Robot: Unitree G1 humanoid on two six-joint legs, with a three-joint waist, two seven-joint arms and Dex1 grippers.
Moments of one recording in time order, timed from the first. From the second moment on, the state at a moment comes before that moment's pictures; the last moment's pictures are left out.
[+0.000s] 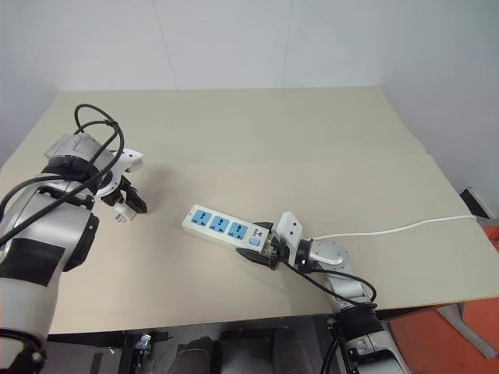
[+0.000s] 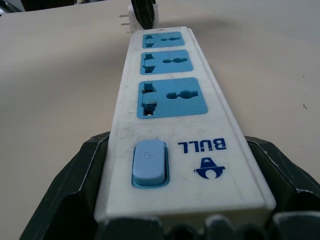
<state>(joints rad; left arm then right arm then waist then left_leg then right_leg) -1.40 0.57 -0.47 1.35 0.33 0.92 -1.11 -0.33 -0.29 0.18 0.21 0.20 -0.02 0.99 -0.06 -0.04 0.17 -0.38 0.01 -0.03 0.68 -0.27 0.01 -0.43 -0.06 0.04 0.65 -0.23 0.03</state>
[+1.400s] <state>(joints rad) -0.64 0.48 0.06 0.06 -0.44 0.30 -1.28 -0.37 -0.36 0.22 0.26 0.25 -0.04 1.27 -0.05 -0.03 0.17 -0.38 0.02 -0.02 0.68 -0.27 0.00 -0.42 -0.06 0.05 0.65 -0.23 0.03</state>
